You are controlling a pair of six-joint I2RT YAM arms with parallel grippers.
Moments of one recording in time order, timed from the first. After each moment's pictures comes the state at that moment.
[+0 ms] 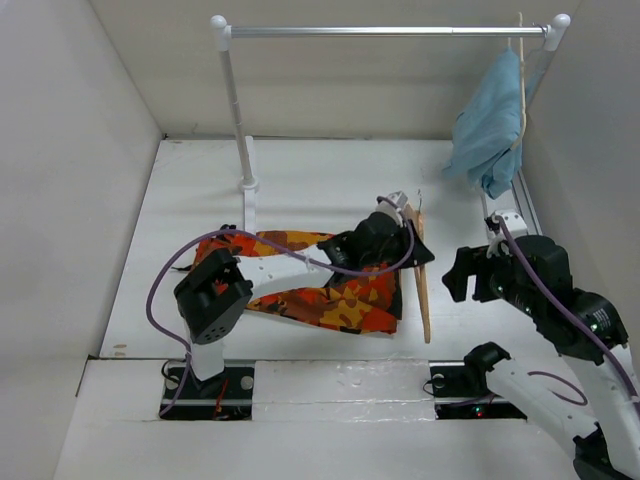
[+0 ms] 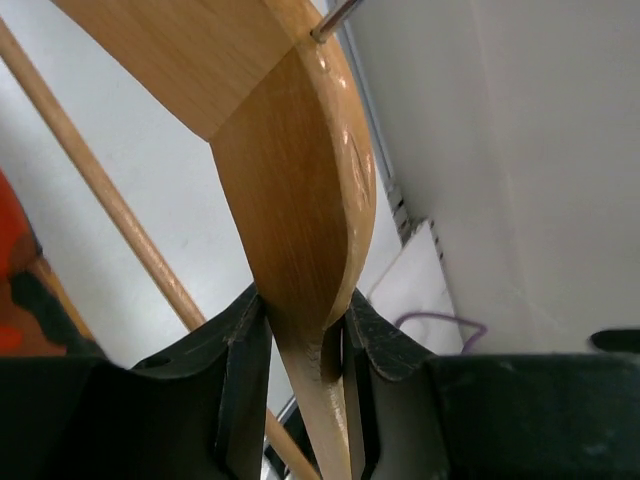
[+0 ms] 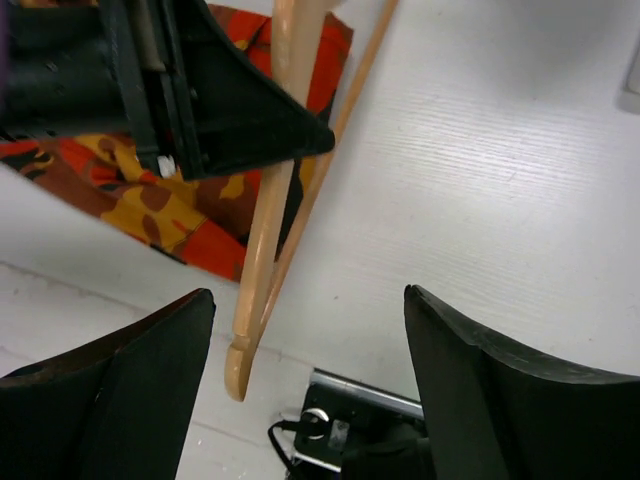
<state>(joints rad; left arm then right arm) -1.06 1.82 1.30 0.16 0.05 -0.97 0.48 0.63 1.13 -1.12 0.11 0.27</state>
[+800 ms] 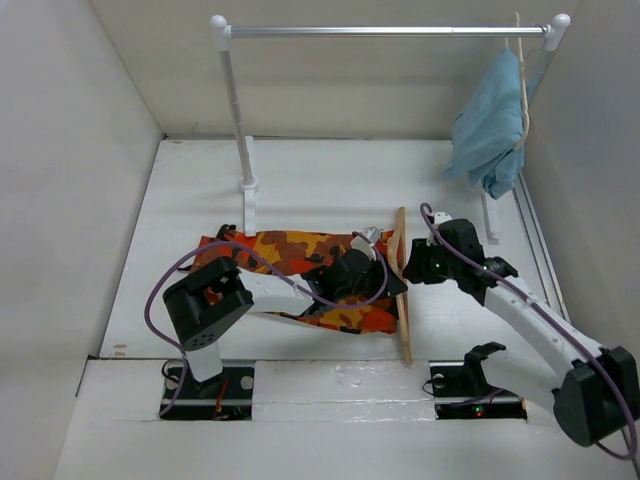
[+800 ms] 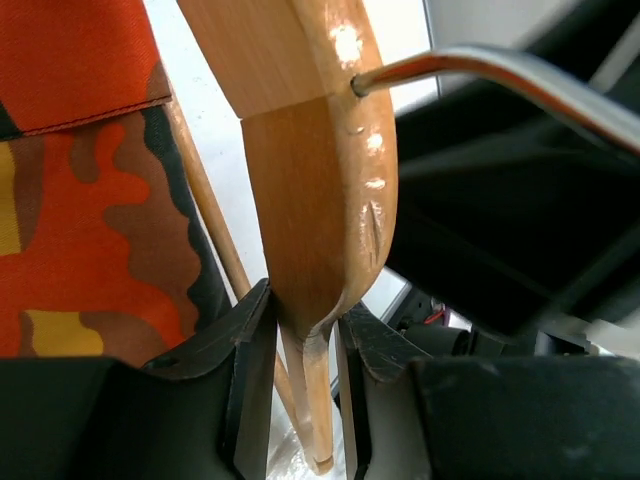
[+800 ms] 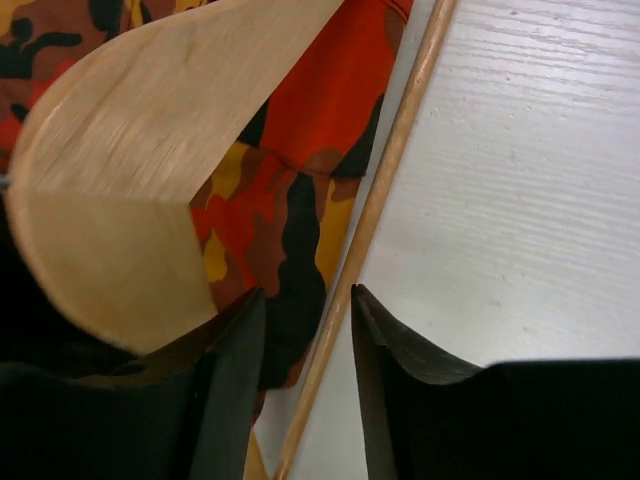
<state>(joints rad) -1.09 1.73 0.85 0.48 0.02 -1.04 0.39 0.99 0.67 -0.48 -0.15 0.32</state>
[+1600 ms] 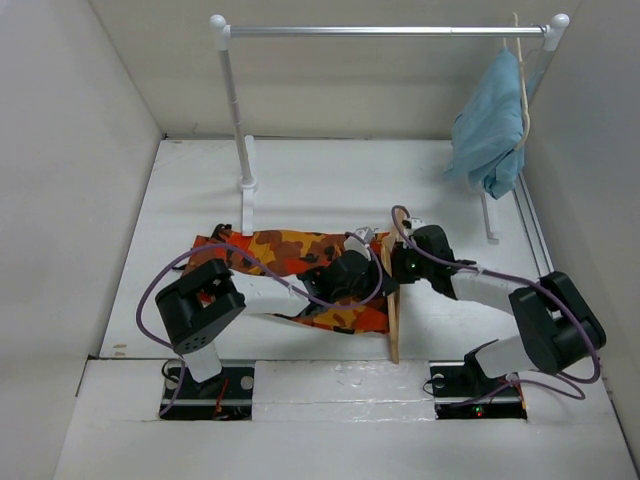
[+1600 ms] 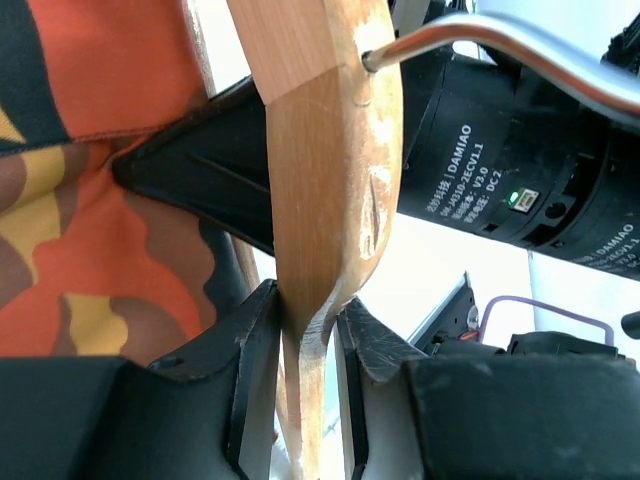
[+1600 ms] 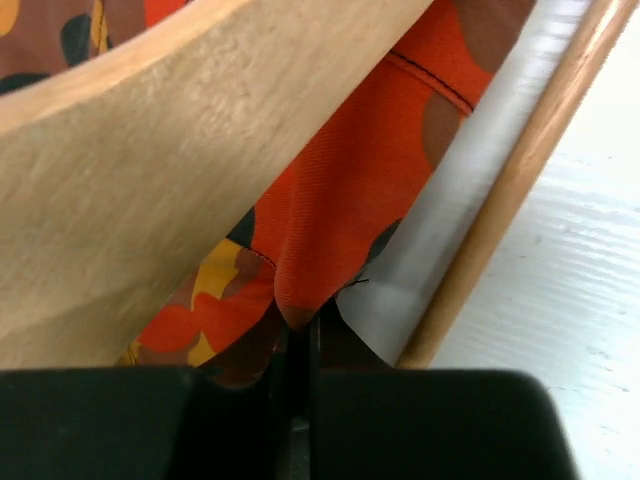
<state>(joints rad) -1.09 1.69 0.83 0.39 -0.06 -1.01 0.43 1.42 0.53 0.14 -0.26 0.46</state>
